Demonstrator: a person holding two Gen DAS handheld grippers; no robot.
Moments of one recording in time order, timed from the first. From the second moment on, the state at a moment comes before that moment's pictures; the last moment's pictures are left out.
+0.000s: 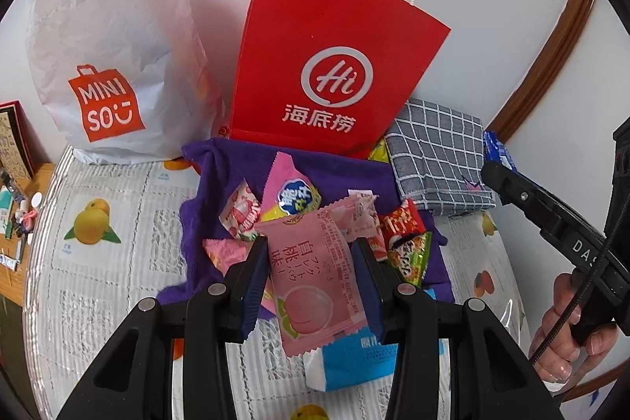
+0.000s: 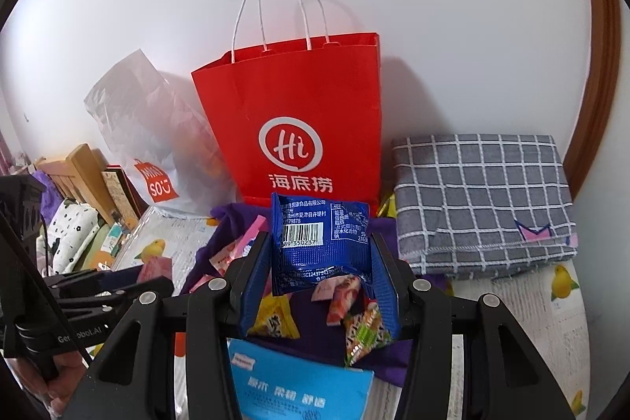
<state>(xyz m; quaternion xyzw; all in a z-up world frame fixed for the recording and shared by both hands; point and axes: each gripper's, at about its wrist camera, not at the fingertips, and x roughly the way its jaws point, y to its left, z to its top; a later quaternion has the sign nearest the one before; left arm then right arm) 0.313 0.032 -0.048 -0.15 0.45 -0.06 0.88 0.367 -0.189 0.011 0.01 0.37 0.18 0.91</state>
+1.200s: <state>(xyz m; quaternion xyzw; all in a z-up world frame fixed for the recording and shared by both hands) 0.383 0.066 -0.120 -0.19 0.50 -0.03 0.85 0.443 -0.173 -0.114 -0.02 0.52 0.16 0.84</state>
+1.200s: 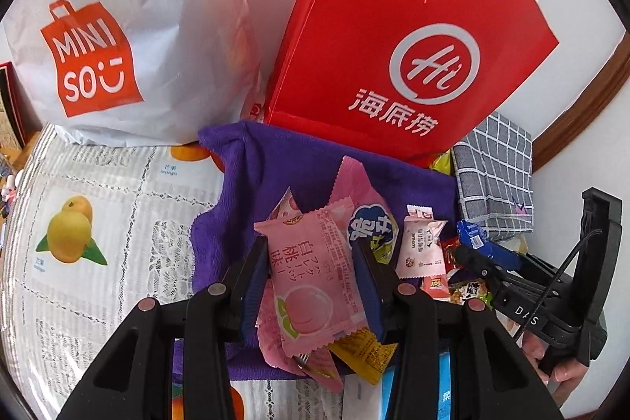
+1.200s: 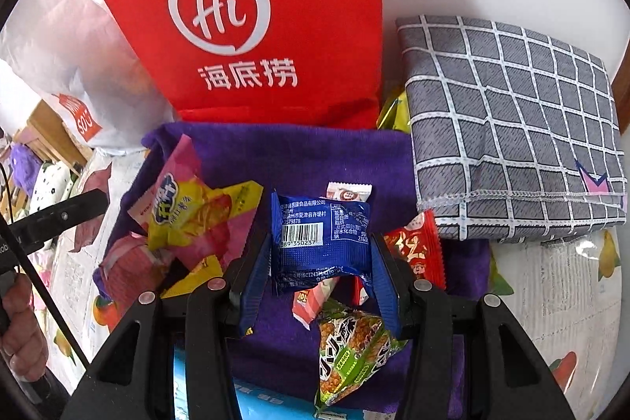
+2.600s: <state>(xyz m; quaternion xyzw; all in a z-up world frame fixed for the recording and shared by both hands) 0.291 0.022 -0.054 -0.13 0.48 -0.06 0.87 0.343 -0.190 -0.031 -0.02 0.46 0.13 0.88</state>
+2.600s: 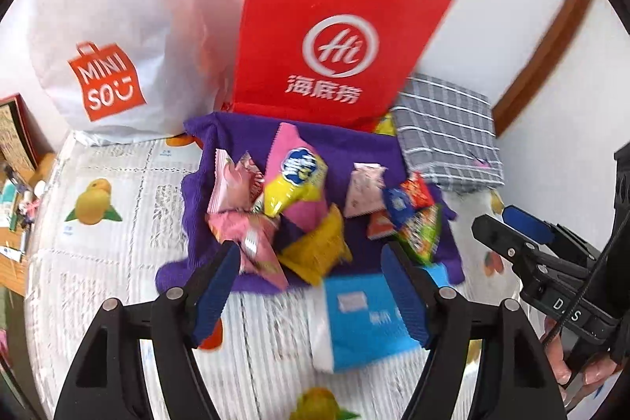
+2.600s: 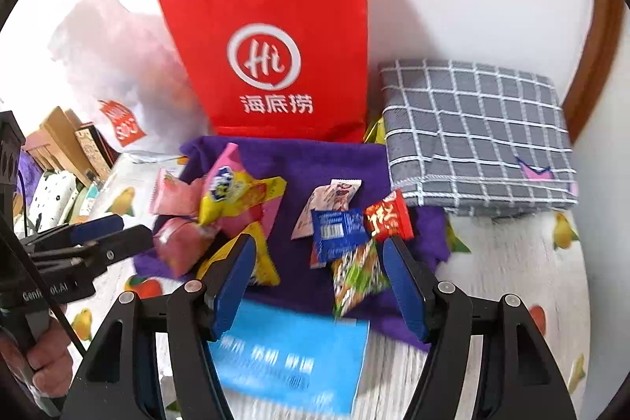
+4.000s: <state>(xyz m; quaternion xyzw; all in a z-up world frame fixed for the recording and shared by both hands) 0.131 -0.031 0.013 -0.06 0.39 -0.04 0.92 0.149 -0.248 0.027 -0.01 0.40 0.05 0.92</state>
